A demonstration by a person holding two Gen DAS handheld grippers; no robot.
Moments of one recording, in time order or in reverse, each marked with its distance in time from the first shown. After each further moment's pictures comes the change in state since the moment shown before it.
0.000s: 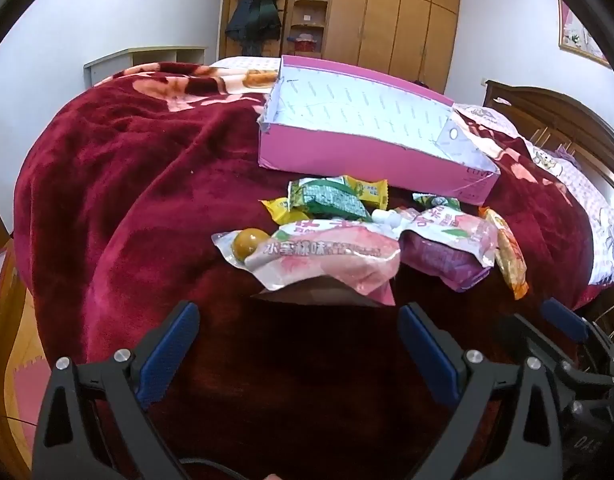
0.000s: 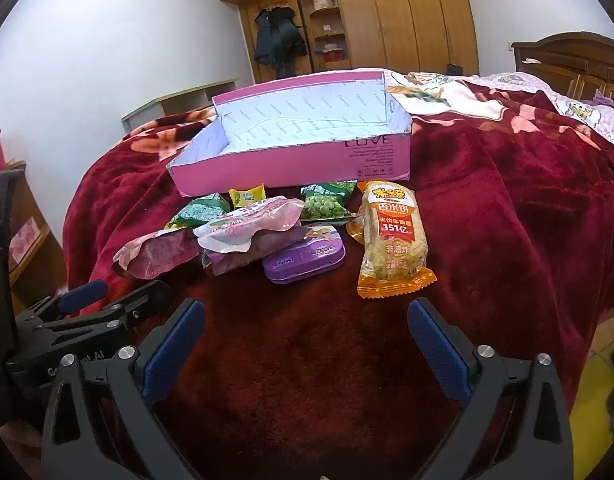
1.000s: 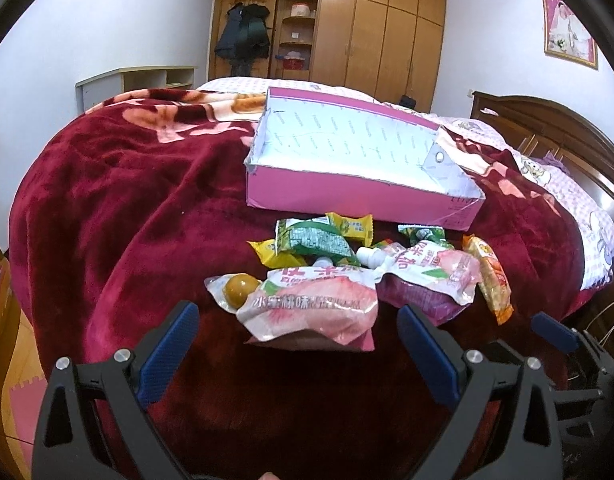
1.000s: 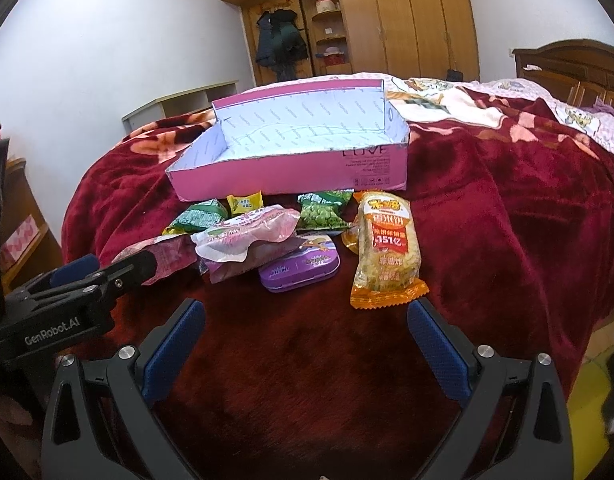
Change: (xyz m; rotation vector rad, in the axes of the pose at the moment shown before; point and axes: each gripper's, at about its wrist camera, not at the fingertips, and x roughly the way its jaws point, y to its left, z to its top) left arm -0.008 -0.004 0.019 0.029 -0.061 -0.036; right arm -0.003 0.000 0.006 -0.031 -0.014 -0.013
